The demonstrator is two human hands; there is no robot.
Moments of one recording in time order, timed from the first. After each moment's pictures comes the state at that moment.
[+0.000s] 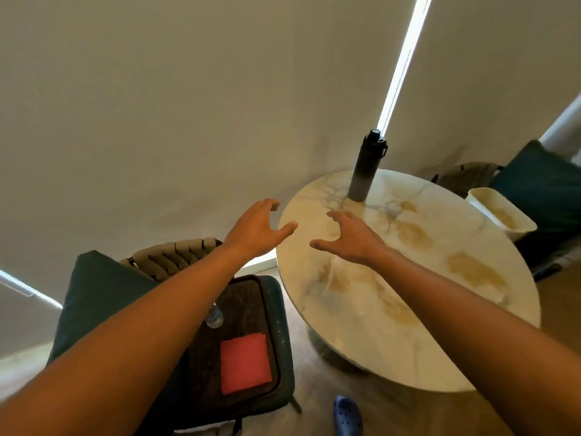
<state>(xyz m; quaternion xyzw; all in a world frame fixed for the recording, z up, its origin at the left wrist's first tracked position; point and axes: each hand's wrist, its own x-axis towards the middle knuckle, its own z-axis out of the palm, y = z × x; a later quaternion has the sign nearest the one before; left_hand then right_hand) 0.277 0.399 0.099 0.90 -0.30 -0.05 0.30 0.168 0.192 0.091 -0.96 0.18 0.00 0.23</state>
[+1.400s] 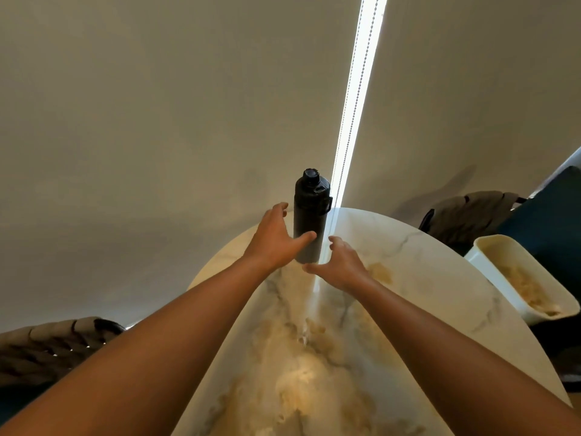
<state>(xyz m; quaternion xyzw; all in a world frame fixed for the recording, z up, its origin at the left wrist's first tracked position) 0.413 0.016 0.027 0.89 -0.20 -0.10 0.40 0.330 -0.125 -0.023 -0.89 0.28 0.03 0.36</state>
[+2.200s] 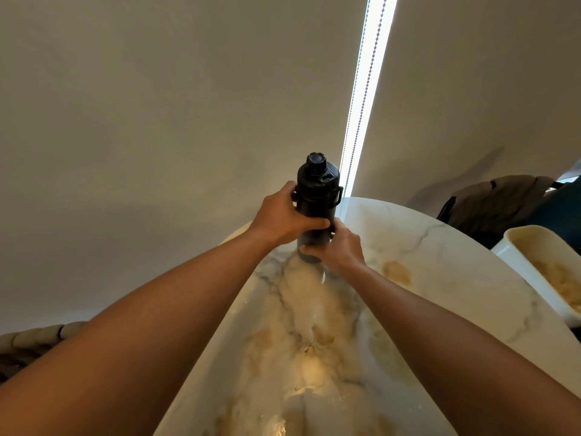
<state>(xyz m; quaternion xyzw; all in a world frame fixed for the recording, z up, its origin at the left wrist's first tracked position) 0.471 -0.016 0.009 0.87 -0.25 -0.12 0.41 0.389 -0.144 -0.074 -0.84 0.28 -0.07 0.47</state>
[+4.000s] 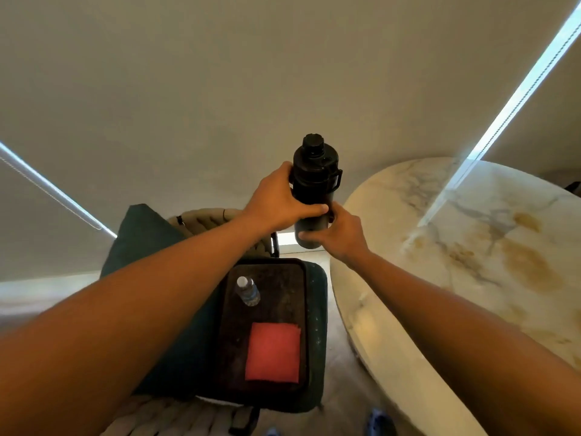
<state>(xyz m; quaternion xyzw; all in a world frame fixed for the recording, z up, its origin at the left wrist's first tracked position) 0.353 0.423 0.069 0.89 -0.20 -0.04 0.40 0.302 0.268 -0.015 -0.87 0.09 -0.04 0.48</state>
